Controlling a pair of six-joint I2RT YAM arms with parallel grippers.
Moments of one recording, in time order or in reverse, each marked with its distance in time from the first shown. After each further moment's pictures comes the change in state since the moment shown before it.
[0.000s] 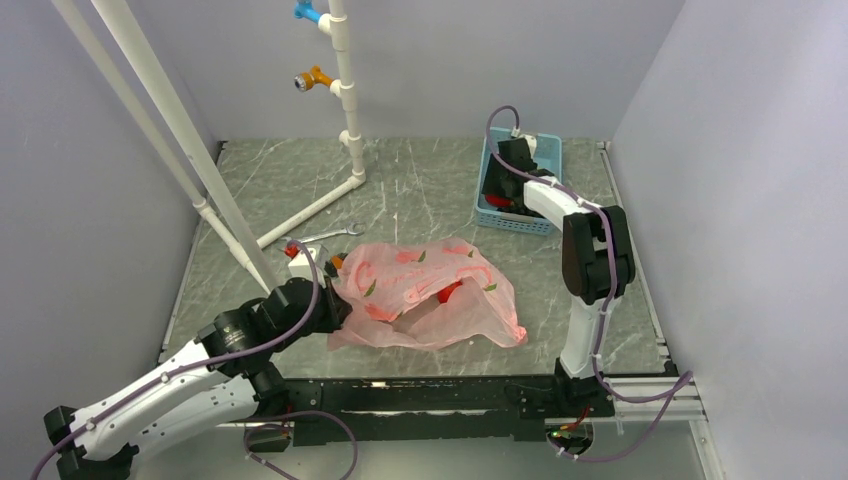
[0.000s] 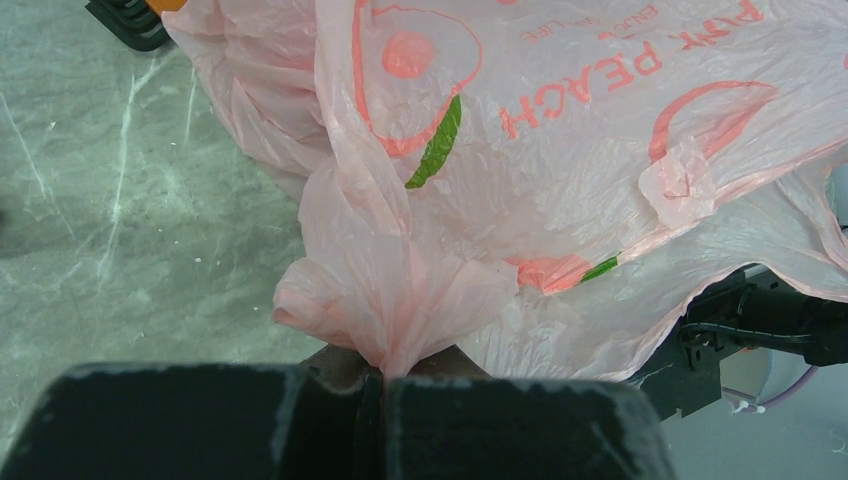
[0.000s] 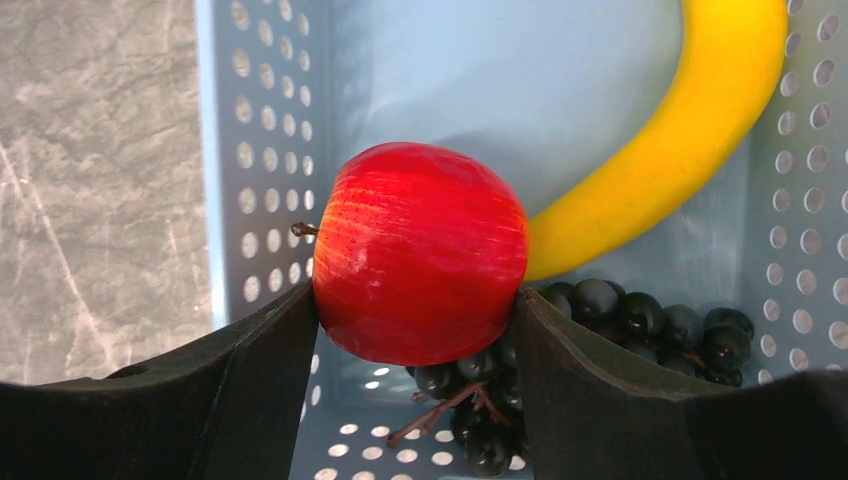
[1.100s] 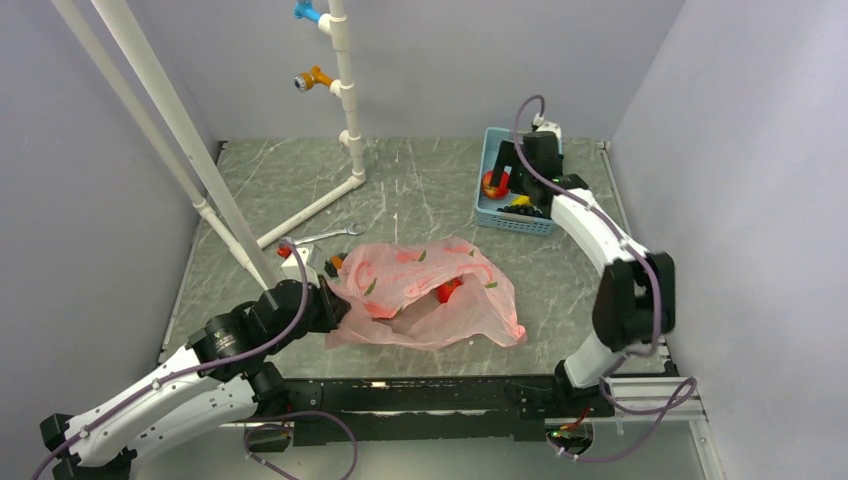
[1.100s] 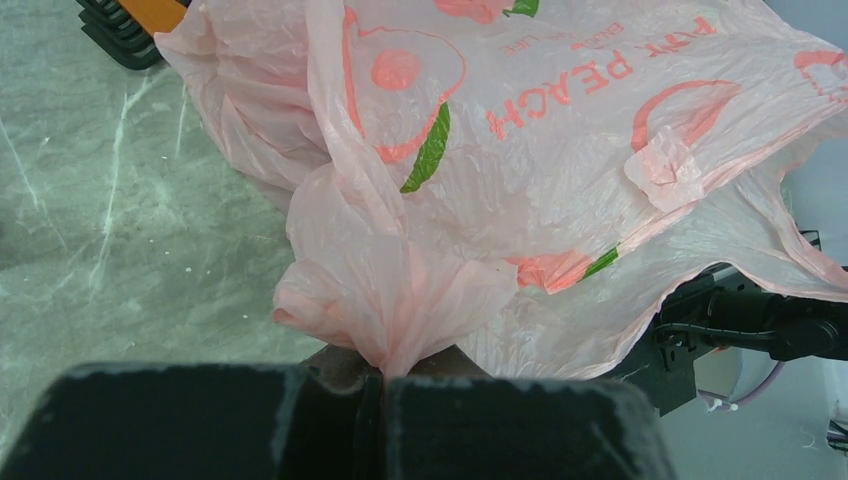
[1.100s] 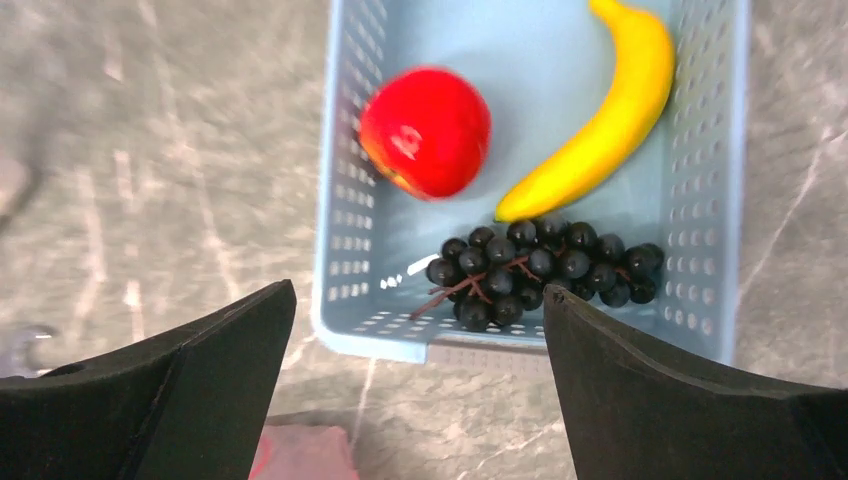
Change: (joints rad) left arm 0.000 -0.052 0.004 0.001 0.000 0.002; right arm -0.020 -0.278 -0.120 -0.068 -0.072 -0.023
